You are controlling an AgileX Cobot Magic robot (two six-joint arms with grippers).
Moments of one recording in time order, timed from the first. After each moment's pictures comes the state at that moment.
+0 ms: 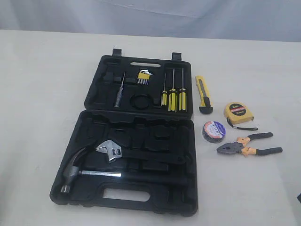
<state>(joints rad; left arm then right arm) -0.10 0.00 0.01 0.01 0.27 -0.18 0.15 0.00 0.00 0.01 0.16 -0.01</state>
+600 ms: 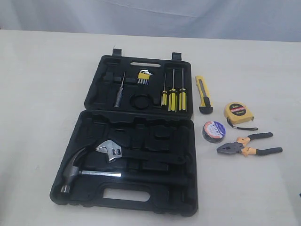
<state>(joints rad) -0.10 0.00 0.01 0.01 0.27 -0.18 0.15 0.00 0.00 0.01 0.12 -0.01</state>
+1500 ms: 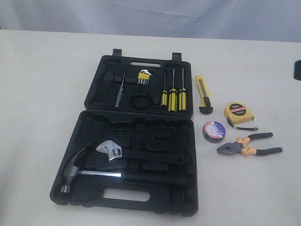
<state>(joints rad) -0.10 0.00 0.01 0.01 0.27 -0.18 0.20 0.78 -0.92 0.22 0.93 -0.03</state>
